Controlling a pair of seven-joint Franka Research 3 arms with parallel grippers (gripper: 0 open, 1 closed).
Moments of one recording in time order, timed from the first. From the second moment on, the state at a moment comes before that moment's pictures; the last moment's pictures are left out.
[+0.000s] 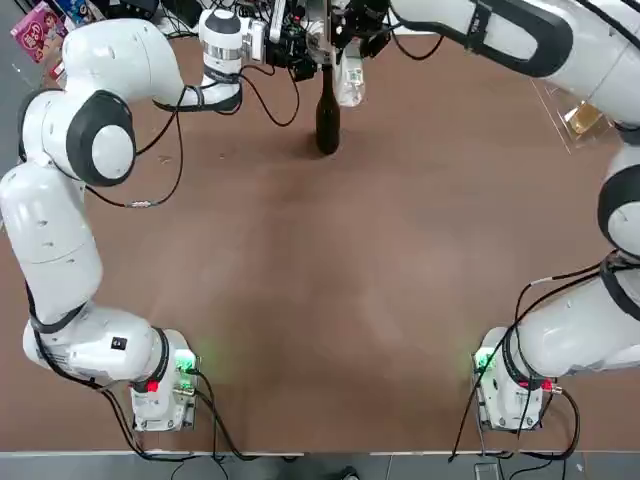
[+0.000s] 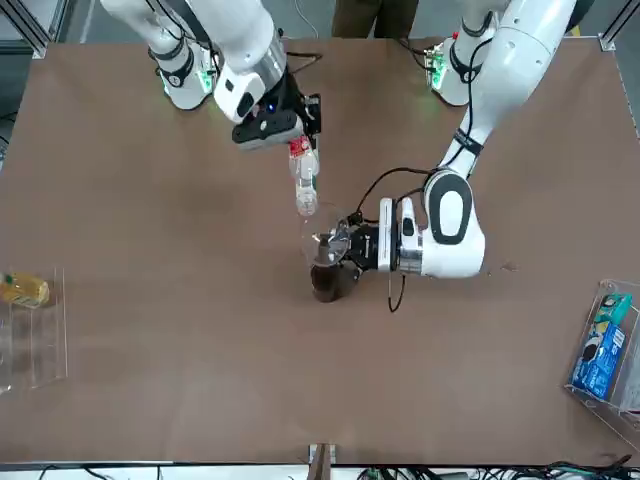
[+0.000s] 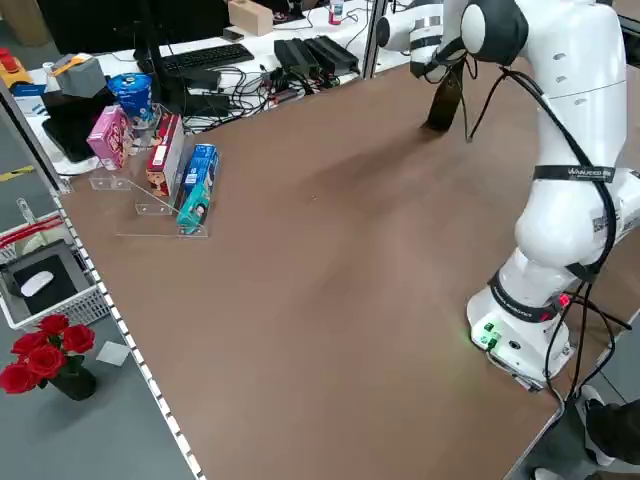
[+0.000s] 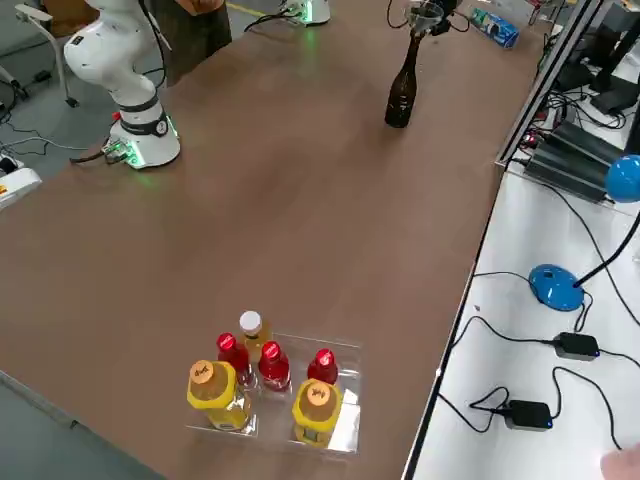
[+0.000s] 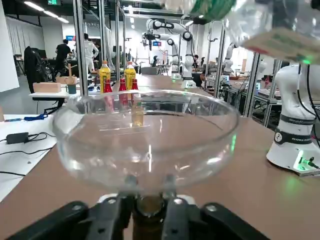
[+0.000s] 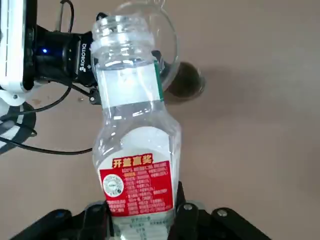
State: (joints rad) left arm -0.14 0.63 -0.38 -1.59 -1.43 2.06 2.11; right arm 0.06 0.21 0.75 -1.47 0.02 1.89 0.75
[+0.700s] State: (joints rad) left arm -0.14 0.64 -0.37 -1.55 -1.28 2.06 2.11; right arm -0.05 0.13 0.51 -1.55 0.10 1.89 0.05
